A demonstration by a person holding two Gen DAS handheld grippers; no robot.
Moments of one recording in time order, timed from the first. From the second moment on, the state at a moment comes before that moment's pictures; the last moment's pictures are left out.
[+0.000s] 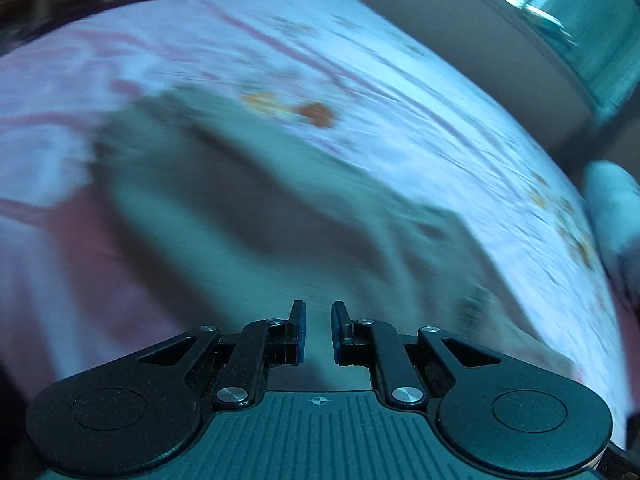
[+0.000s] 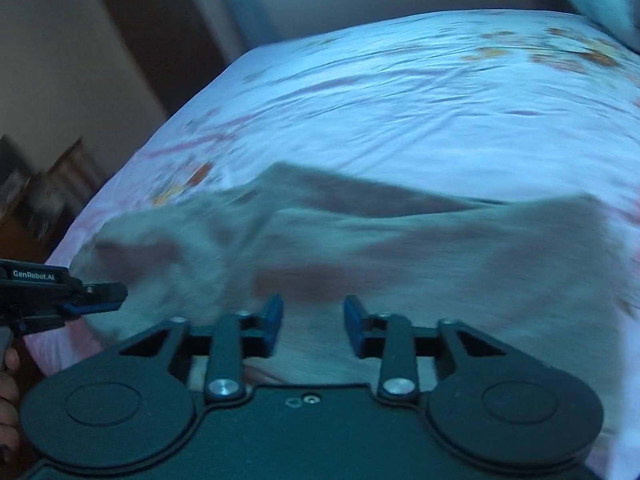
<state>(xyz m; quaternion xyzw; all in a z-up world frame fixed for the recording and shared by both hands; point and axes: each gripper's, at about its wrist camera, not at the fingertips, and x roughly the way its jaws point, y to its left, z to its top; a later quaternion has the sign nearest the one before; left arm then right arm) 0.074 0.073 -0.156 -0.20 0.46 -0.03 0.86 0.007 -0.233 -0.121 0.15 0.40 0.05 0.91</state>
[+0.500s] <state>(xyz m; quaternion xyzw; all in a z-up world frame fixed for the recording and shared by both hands) 0.082 0.186 -0.215 -0.35 0.46 0.12 0.81 0.024 -0.186 -0.143 0.13 0.44 0.07 0.89</state>
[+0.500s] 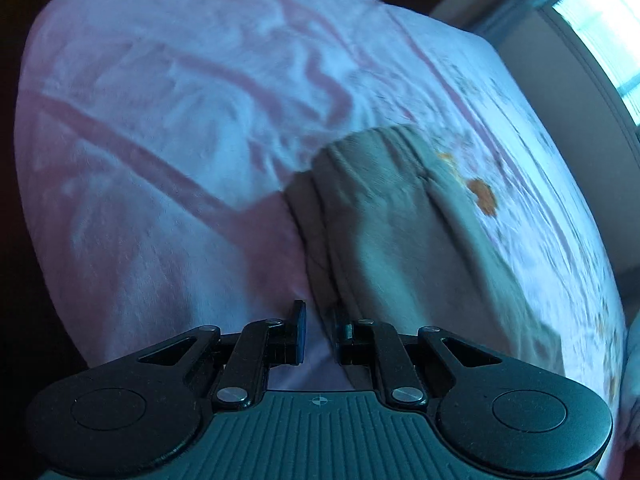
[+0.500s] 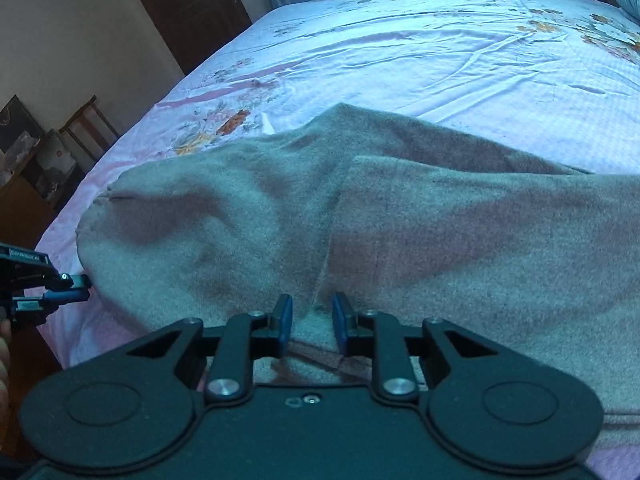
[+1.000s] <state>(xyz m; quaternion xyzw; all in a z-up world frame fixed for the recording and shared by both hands) 0.087 0.214 -0.215 -0.40 0.42 0.17 0.80 0.025 -0.190 -0.144 0.16 0.44 0.08 0.88</state>
